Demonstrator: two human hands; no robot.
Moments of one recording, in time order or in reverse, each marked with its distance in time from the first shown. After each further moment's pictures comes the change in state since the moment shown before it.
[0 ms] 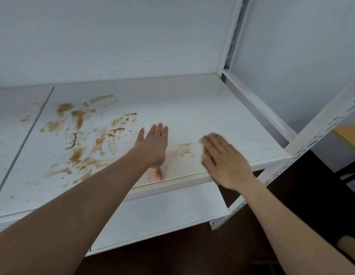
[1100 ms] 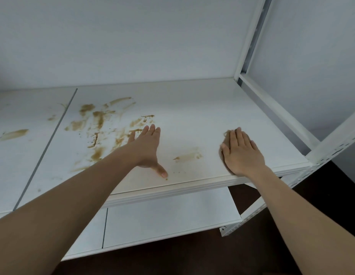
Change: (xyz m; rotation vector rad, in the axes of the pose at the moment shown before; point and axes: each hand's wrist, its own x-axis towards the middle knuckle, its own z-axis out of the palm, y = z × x) left_hand -0.025 -0.056 -0.005 -0.156 -0.046 -0.039; right_hand 0.040 -0.002 -0.006 -0.016 -0.136 0.232
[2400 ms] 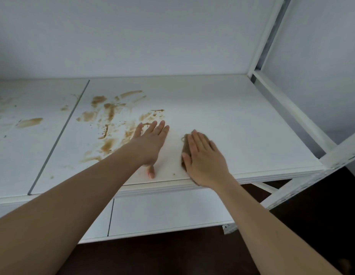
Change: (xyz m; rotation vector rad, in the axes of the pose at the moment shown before) left_hand -0.005 -0.008 0.008 0.255 -0.023 -0.028; right_hand -0.031 -0.102 0.019 0.013 0.096 -0.372
